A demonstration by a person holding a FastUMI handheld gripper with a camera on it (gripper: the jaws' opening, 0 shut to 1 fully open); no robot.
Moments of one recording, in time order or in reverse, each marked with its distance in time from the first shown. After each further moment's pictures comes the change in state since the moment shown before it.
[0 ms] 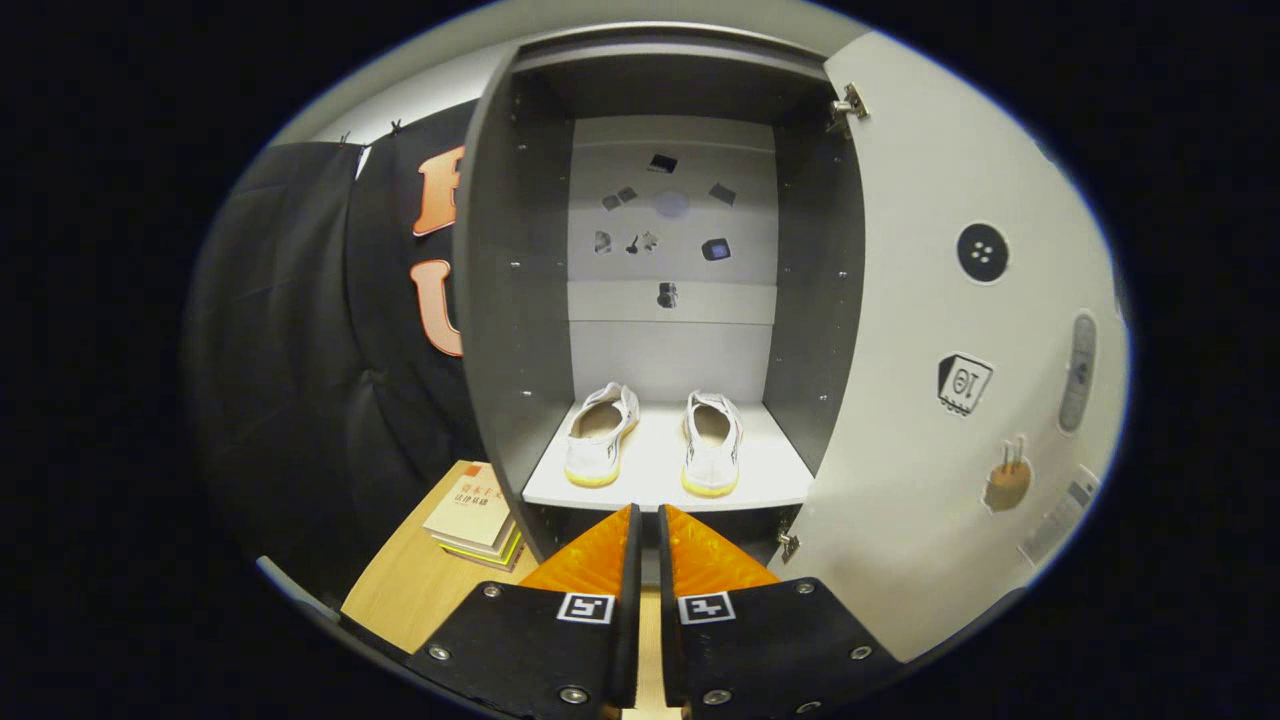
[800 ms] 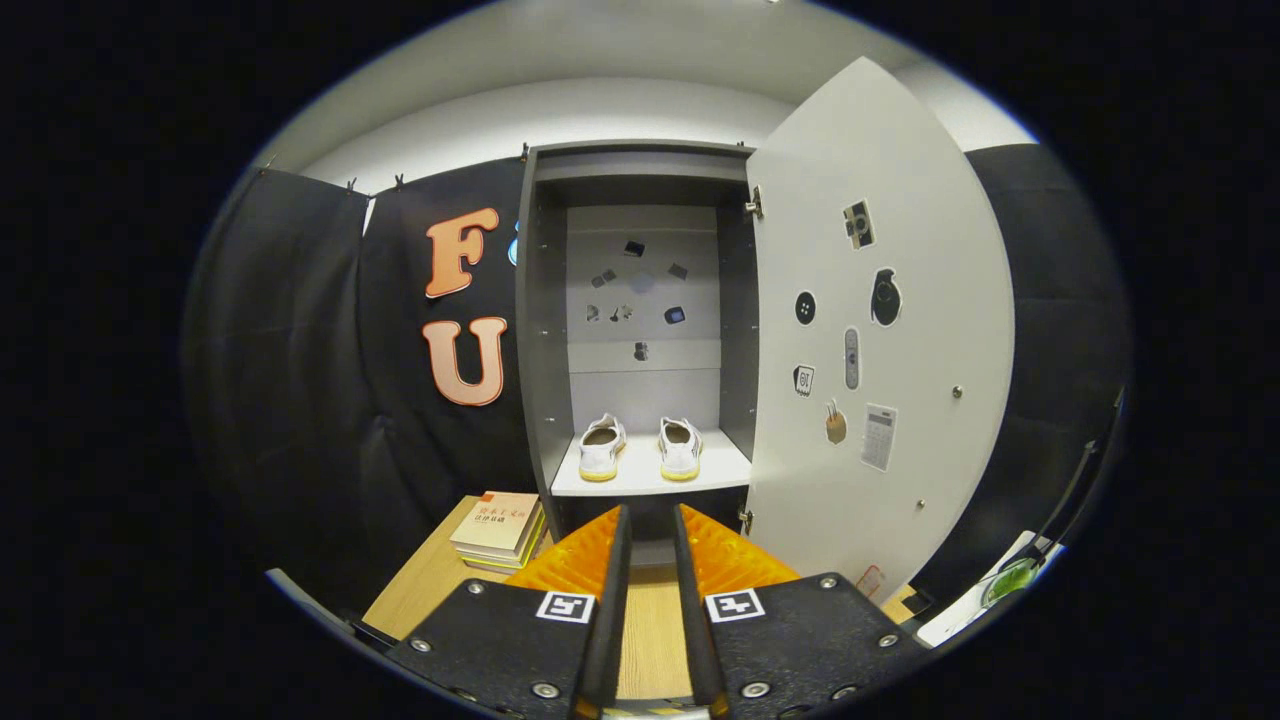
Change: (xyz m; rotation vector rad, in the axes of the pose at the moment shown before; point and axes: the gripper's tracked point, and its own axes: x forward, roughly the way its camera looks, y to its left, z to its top) arm -0.163 -0.004 -0.010 0.044 -0.163 -0.085
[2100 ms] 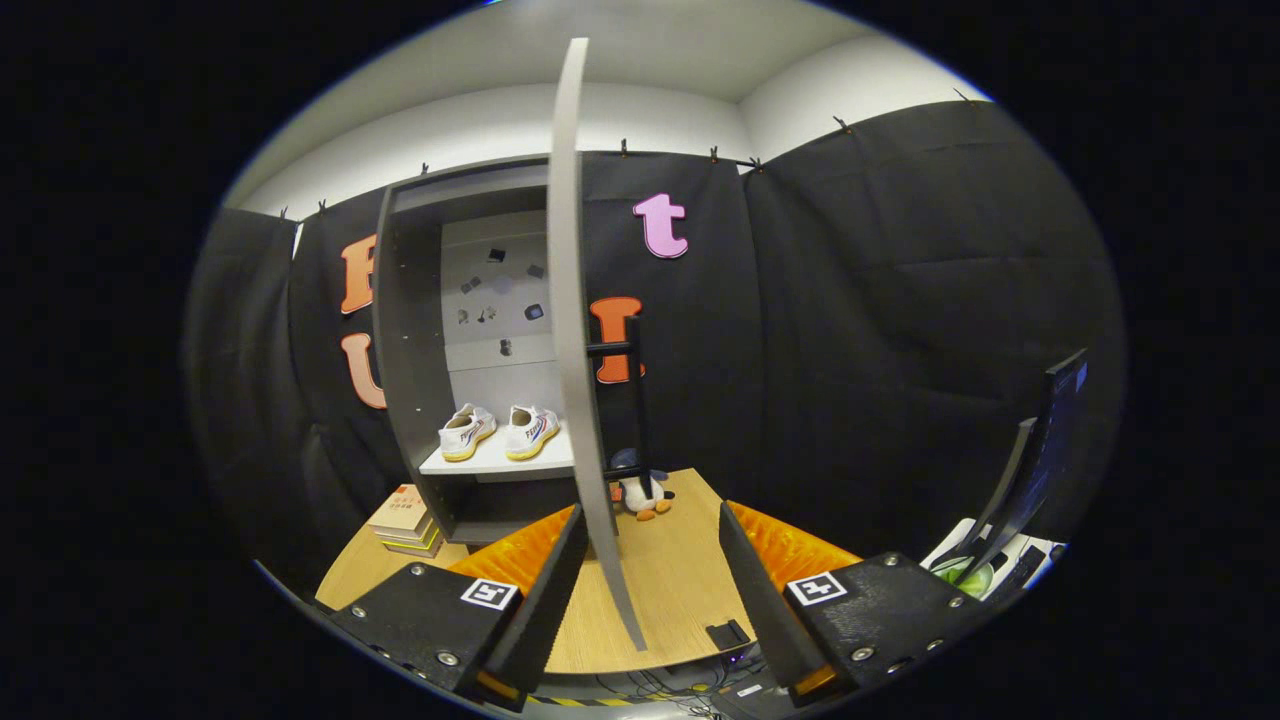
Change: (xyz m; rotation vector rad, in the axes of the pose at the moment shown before) arm -0.056 -0.259 -0.047 0.121 0.009 -0.155
